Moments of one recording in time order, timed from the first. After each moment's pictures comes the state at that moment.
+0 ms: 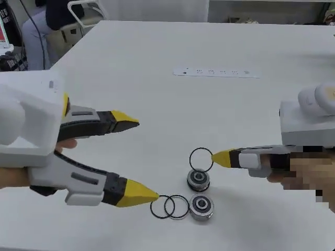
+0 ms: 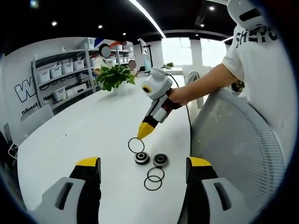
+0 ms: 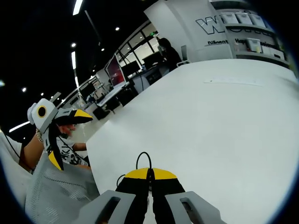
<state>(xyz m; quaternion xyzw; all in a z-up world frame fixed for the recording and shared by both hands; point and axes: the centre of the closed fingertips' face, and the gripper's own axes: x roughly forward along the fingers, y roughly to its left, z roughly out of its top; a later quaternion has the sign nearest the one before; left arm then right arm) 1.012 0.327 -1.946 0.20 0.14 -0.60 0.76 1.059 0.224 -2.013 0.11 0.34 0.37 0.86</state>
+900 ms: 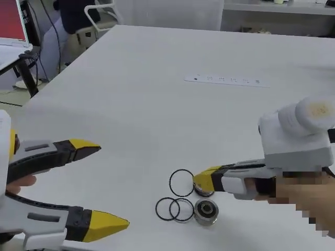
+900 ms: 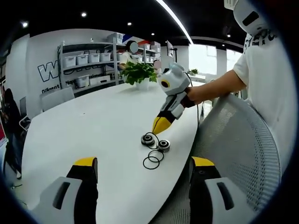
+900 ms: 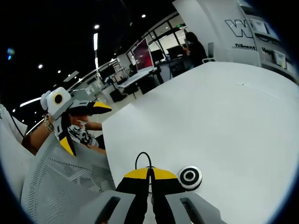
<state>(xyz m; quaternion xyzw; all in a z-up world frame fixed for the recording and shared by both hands) 0.994 0.382 -1.965 0.14 0.18 -0.52 0.83 1.018 0.281 -2.021 0.04 0.35 0.47 0.81</state>
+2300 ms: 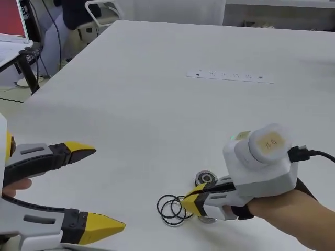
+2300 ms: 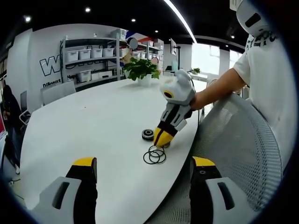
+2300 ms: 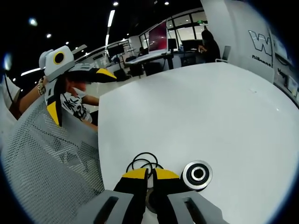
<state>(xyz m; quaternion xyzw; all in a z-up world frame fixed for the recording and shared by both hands) 0.995 0.387 -1.974 0.13 0.20 -0.51 0.82 1.016 0.290 -2.063 -0.07 0.36 0.48 0.80</state>
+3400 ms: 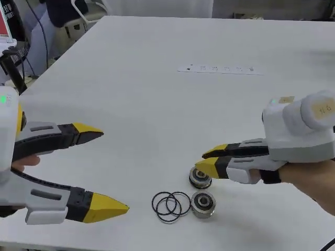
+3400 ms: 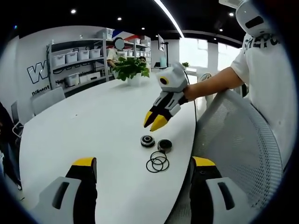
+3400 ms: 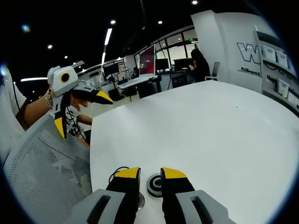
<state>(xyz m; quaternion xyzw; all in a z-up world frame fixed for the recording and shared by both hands) 1.017 0.365 -1.962 0.17 0.19 -0.56 0.79 1.052 0.245 -2.022 -0.04 0.28 0.46 0.84</state>
